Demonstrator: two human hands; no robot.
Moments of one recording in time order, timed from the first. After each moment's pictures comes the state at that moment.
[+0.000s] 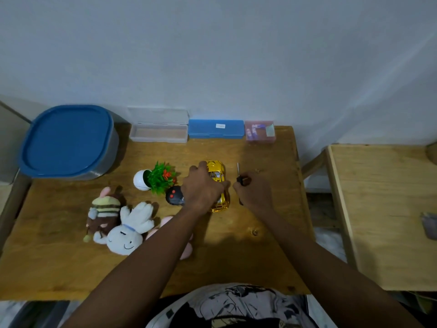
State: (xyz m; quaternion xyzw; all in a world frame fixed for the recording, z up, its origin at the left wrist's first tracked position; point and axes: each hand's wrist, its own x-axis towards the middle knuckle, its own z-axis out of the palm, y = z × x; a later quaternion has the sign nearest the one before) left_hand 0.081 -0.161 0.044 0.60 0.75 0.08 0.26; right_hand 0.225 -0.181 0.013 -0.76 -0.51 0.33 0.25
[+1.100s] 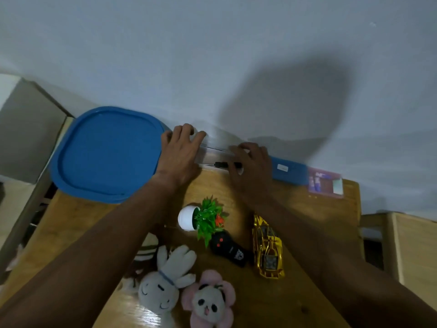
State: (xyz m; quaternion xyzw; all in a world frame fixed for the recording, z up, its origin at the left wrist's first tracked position) left_hand -0.131 0.011 0.030 0.77 0.64 0.07 0.03; right_hand 0.075 0.001 0.007 -0.59 -0.76 0.06 0.26
